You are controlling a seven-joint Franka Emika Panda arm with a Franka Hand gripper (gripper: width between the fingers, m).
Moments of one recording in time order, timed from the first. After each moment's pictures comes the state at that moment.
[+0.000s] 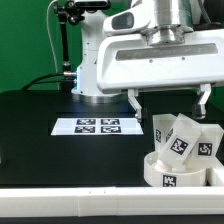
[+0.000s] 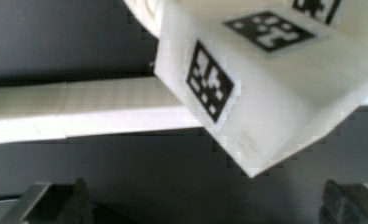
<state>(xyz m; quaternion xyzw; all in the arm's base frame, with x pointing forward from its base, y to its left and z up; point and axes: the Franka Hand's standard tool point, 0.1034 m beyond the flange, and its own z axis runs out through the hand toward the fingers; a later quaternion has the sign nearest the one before) 0.624 0.062 0.110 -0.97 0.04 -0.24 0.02</state>
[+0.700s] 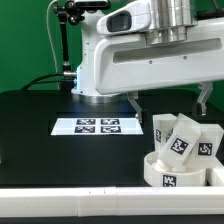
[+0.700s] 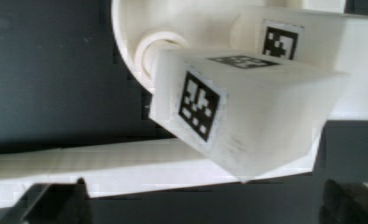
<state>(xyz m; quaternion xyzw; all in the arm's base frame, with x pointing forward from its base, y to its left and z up) 0.624 0.061 0.112 -1.00 0.04 -0.06 0.06</state>
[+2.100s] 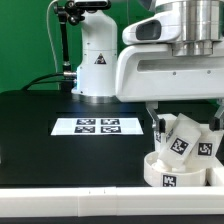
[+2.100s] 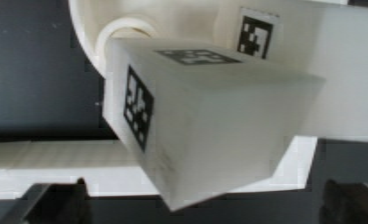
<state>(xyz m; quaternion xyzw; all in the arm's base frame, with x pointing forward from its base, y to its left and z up) 0.634 0.084 0.095 -1.00 0.02 -0.07 0.01</state>
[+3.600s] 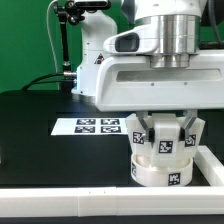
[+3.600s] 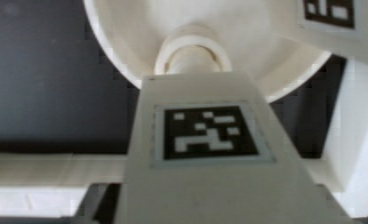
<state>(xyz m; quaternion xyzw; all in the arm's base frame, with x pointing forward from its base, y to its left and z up) 0.627 0.053 0.079 -1.00 0.00 -0.09 0.00</state>
